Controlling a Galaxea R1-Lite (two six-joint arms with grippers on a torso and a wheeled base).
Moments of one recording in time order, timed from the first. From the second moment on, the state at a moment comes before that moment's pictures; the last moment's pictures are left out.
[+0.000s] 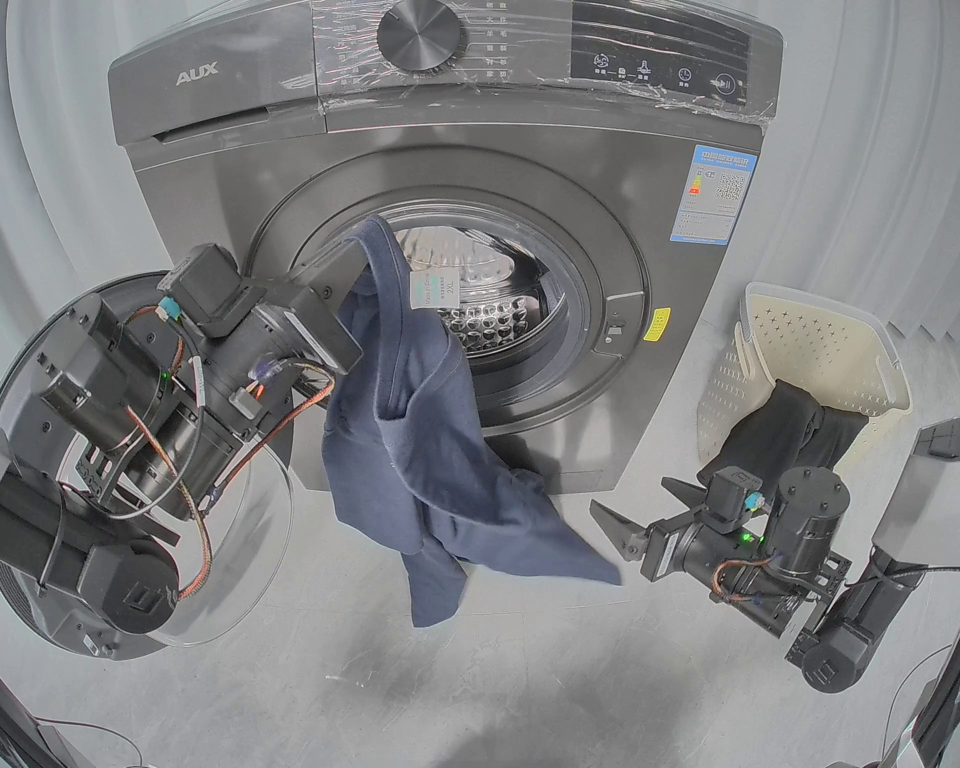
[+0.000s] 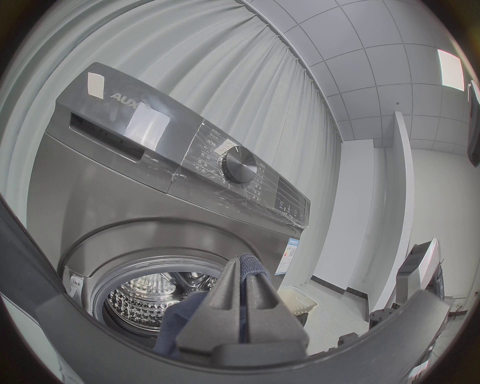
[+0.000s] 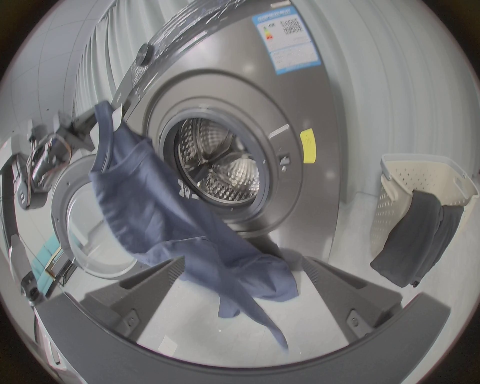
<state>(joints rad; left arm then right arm) -0.52 1.72 -0.71 -1.52 -0.13 -0.19 0.57 2.00 -0.37 -1.53 -0.08 0.17</state>
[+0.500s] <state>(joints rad) -0.57 1.72 -0.71 -1.52 -0.13 -0.19 0.63 2.14 -0.58 -1.53 -0.04 0.14</state>
